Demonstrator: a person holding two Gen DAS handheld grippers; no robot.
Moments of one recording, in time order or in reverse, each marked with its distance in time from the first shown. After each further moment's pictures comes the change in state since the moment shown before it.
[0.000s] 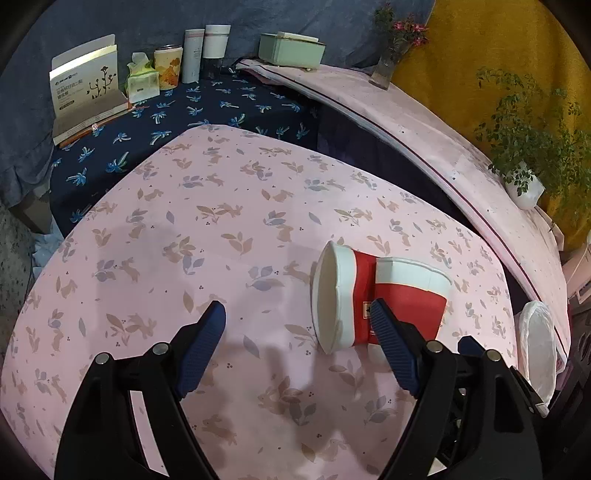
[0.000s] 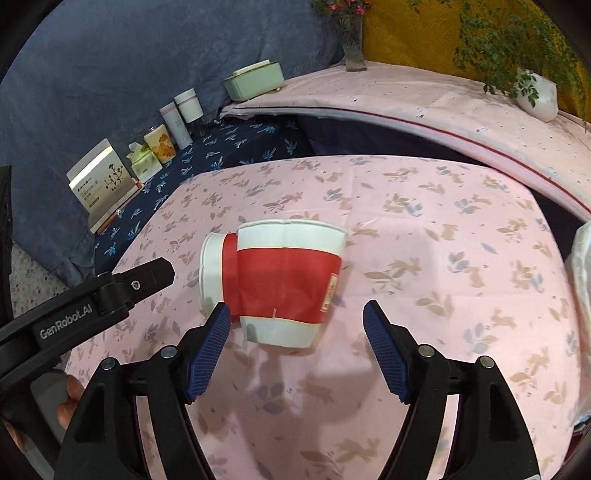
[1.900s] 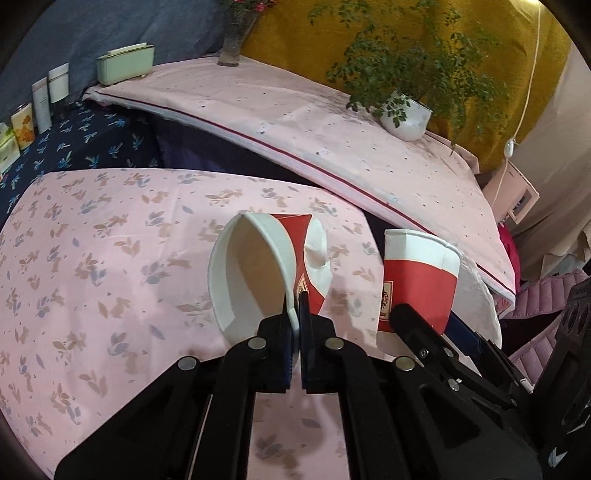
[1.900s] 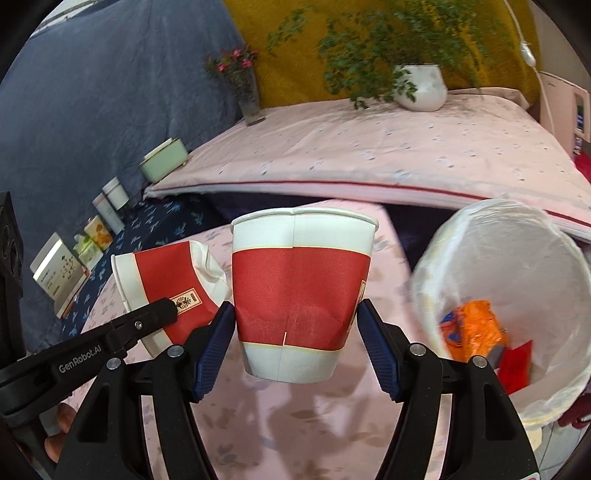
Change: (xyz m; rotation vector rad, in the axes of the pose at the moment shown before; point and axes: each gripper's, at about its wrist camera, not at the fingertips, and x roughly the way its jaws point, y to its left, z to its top) left arm 0.008 -0.229 -0.030 0.313 0.062 -0.297; right arm -0.101 -0.194 0.001 0.248 -0.212 -0.156
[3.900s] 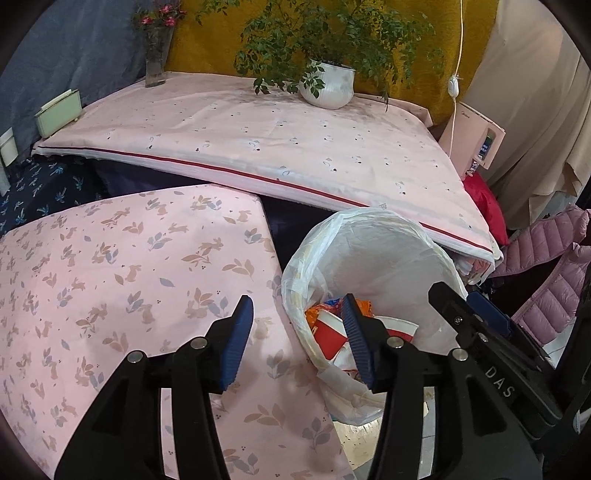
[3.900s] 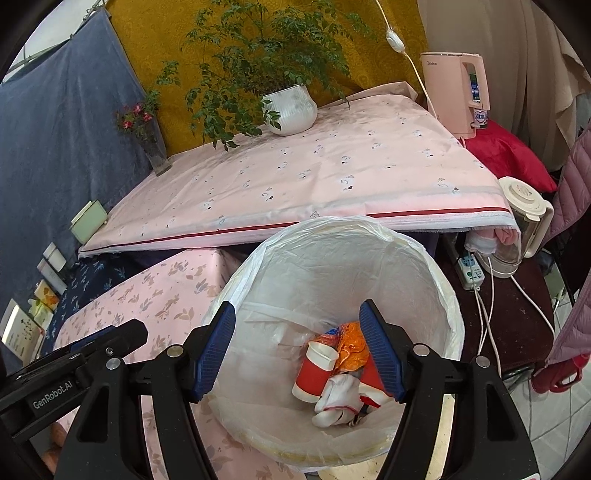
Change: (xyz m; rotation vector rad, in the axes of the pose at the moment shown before) left arm 0.033 -0.138 -0.021 0.207 0.016 -0.015; right arm -0.063 -0.149 0.006 0.163 -0.084 -0.208
